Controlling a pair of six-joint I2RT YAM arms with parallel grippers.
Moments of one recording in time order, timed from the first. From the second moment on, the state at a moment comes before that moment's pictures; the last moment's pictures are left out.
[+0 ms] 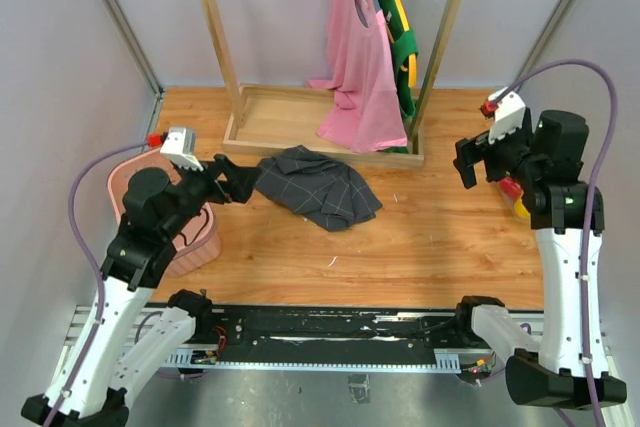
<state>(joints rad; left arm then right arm) -0.35 0.68 0.94 -0.39 0.08 -0.38 -0.06 0.98 1.39 -0.88 -0.37 -0.42</state>
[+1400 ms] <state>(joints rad) -0.25 0.76 0.62 -0.18 0.24 -0.29 -0.40 1.19 0.91 -0.58 -0.48 -0.54</state>
